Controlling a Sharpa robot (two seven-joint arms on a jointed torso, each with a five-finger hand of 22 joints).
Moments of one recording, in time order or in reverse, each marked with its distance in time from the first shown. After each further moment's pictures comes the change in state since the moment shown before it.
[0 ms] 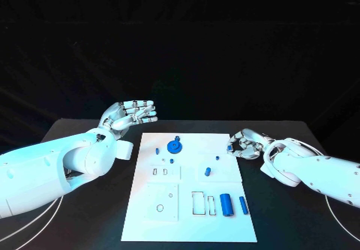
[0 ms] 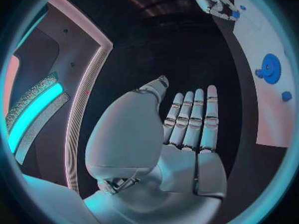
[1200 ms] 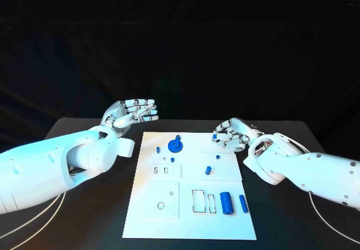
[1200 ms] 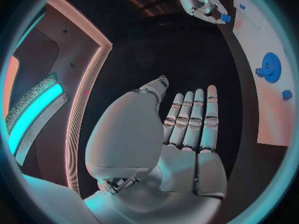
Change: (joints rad) left arm 0.000 0.013 -0.006 -0.025 0.000 0.001 -0.008; left_hand 0.000 0.000 0.000 0.000 0.000 -0.007 0.000 0.000 0.000 -0.004 0.003 0.000 0.000 0.000 0.000 0.000 0.001 0.000 0.000 0.000 0.000 0.000; right arm 0.041 0.046 0.003 0.199 -0.042 -0.185 -0.141; right_hand -0.051 0.066 0.117 -0.024 -0.036 0.059 -0.027 0.061 0.008 0.003 -0.040 0.022 0.000 0.002 -0.038 0.000 0.001 0.000 0.000 -0.029 0.000 0.000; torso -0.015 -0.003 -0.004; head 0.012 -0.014
